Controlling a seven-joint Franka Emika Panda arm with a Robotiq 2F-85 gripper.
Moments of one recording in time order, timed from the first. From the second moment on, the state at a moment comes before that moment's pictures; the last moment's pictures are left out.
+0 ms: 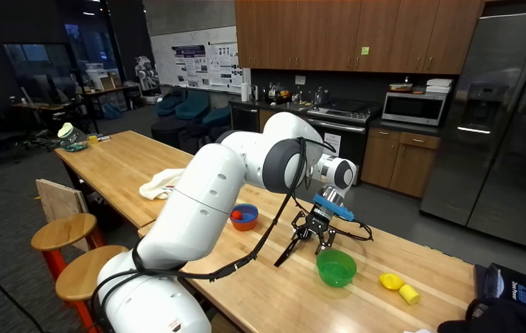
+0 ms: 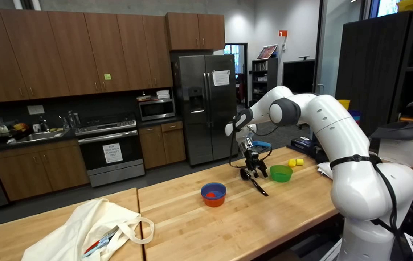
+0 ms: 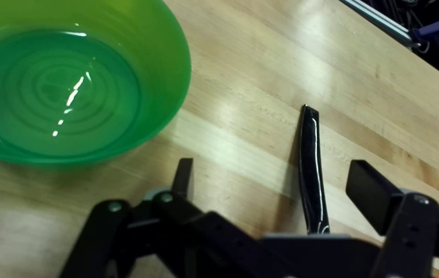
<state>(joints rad) -0.21 0.74 -0.02 -1.45 0.03 1.33 -0.54</state>
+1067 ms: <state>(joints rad) -0.08 0.90 0.03 -1.21 -0.36 1.06 -0.78</state>
